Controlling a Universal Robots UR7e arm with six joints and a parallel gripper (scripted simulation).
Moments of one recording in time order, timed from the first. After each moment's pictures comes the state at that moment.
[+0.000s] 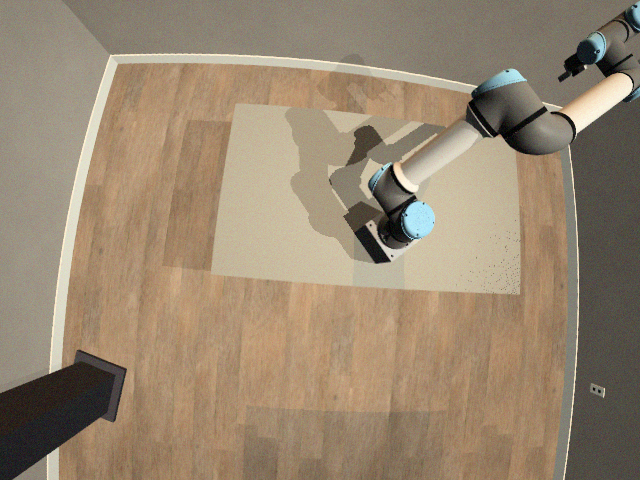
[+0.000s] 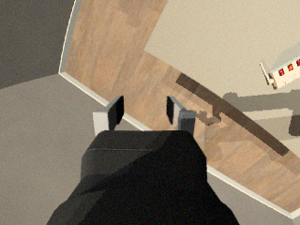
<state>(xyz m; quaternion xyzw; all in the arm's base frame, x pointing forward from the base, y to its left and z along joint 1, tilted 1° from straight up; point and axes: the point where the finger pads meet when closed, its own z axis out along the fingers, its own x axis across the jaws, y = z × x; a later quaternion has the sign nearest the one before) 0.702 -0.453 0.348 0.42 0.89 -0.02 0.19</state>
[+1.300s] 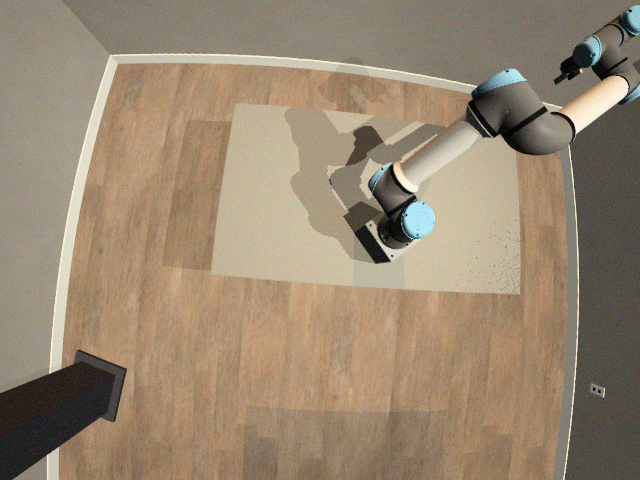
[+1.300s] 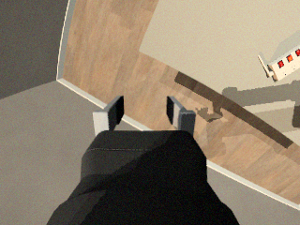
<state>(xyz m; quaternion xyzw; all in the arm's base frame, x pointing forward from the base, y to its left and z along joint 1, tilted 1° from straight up) 0.699 -0.451 0.331 0.45 0.87 -0.02 0.18</state>
